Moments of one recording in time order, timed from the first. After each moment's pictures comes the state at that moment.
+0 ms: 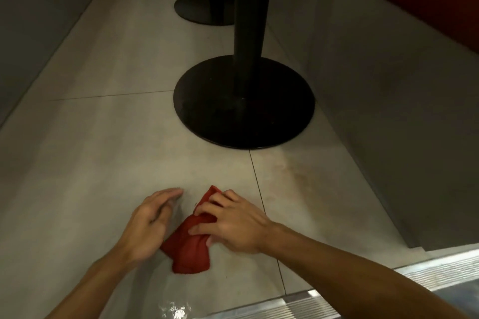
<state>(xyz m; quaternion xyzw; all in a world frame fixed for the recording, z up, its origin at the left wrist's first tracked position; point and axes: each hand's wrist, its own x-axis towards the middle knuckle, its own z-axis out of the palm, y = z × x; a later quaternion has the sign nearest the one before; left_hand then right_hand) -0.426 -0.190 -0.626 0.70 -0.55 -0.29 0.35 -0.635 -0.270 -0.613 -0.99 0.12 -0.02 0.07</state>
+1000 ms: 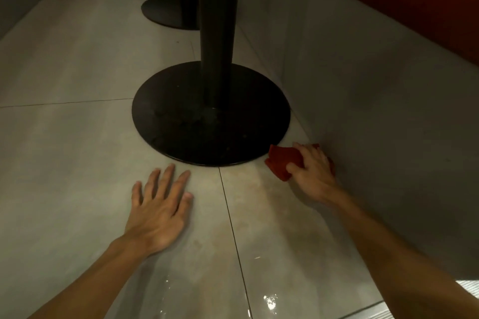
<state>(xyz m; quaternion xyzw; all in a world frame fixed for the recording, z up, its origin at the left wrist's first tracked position) -0.480 -0.291 -0.650 0.73 -0.66 -0.16 0.05 -0.791 -0.423 -0.614 -0.71 0.67 -0.10 0.20</state>
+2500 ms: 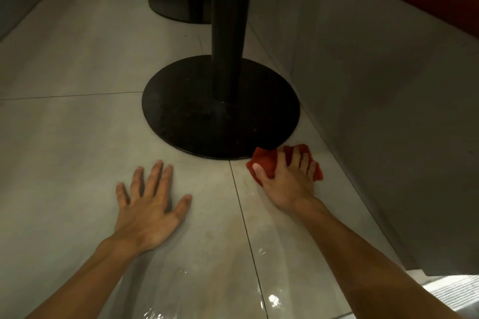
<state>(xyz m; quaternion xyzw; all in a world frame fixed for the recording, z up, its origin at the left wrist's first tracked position) -0.449 -0.274 -0.647 0.76 -0.63 -0.17 0.03 -0.715 -0.379 -0.621 -0.71 0.69 -0.01 0.12</state>
